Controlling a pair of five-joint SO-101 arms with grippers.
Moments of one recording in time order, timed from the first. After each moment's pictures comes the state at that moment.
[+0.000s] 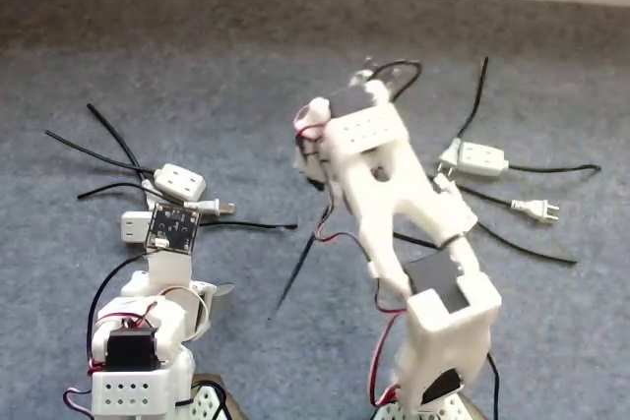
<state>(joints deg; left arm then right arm) -7.7 -104.2 96.2 77.7 -8.8 -28.7 18.6 -8.3 84.8 -44.0</state>
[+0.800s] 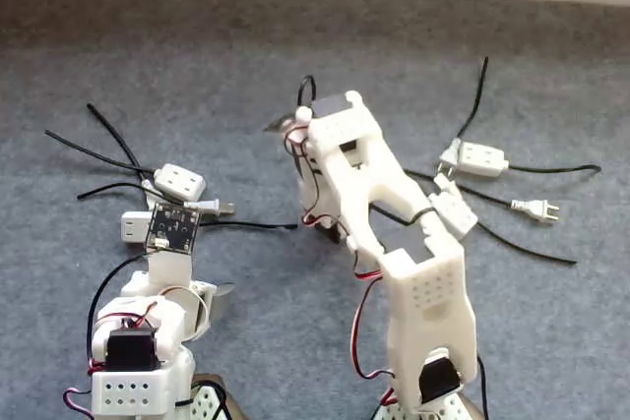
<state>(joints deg) -7.7 -104.2 96.2 77.7 -8.8 -27.8 32.9 -19.9 97.8 15.8</state>
